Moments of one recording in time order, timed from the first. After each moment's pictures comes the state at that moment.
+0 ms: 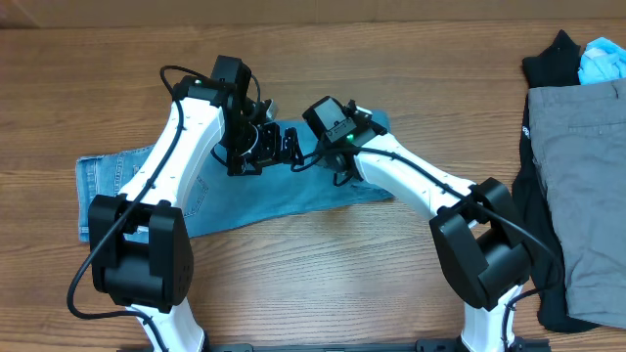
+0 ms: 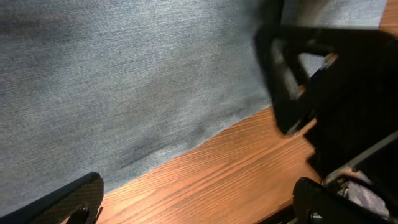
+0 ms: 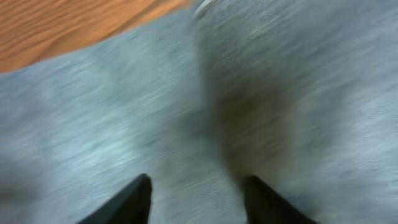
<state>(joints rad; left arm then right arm) -0.20 1.92 1.56 -1.15 0.48 -0.23 0.62 2.02 1.45 -0.64 0.14 0.93</state>
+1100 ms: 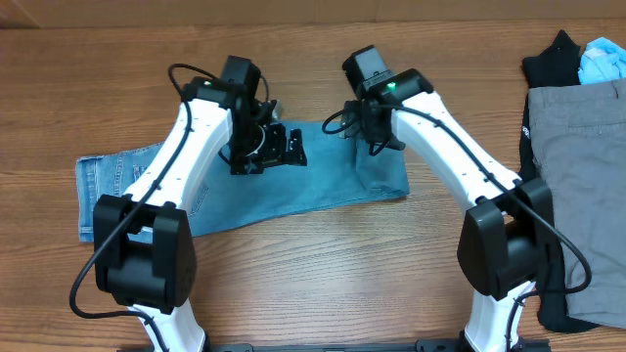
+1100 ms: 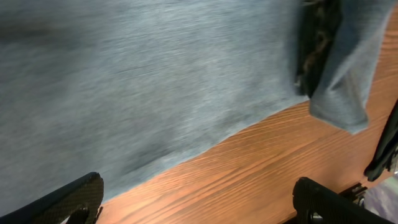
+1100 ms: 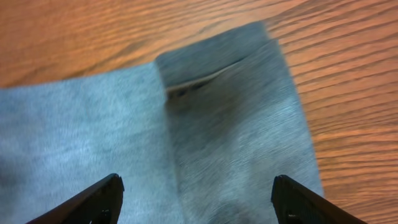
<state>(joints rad) -0.22 1.92 1.56 -1.13 0.42 -0.25 0.46 2.02 1.73 -1.02 0.12 0.65</state>
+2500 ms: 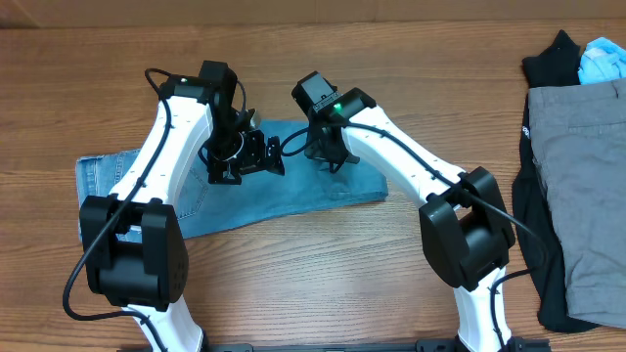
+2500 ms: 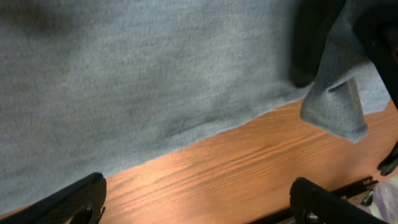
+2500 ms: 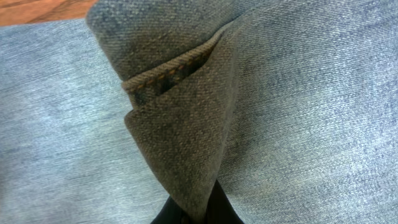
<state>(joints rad) -0.15 1.92 1.56 -1.27 0.38 -0.20 0.61 2.15 1.78 -0.98 0.10 0.77</state>
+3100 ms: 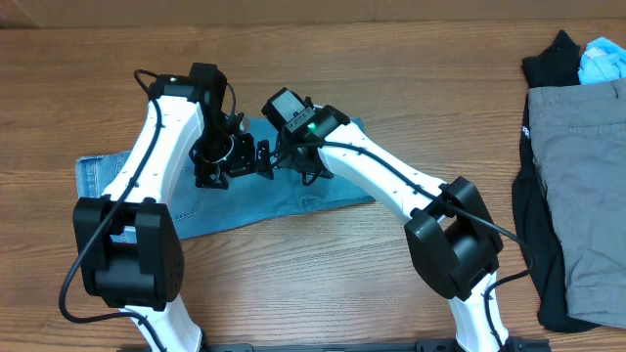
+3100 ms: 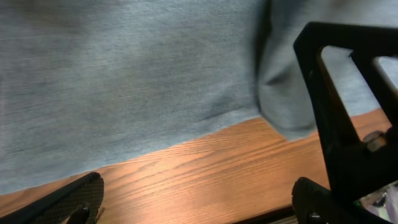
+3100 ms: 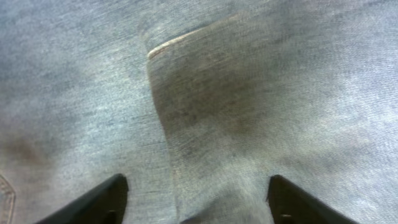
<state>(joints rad) -0.12 1.92 1.56 -1.32 0.33 -0.18 0.72 2.15 1.77 -0.90 0.06 0.88</state>
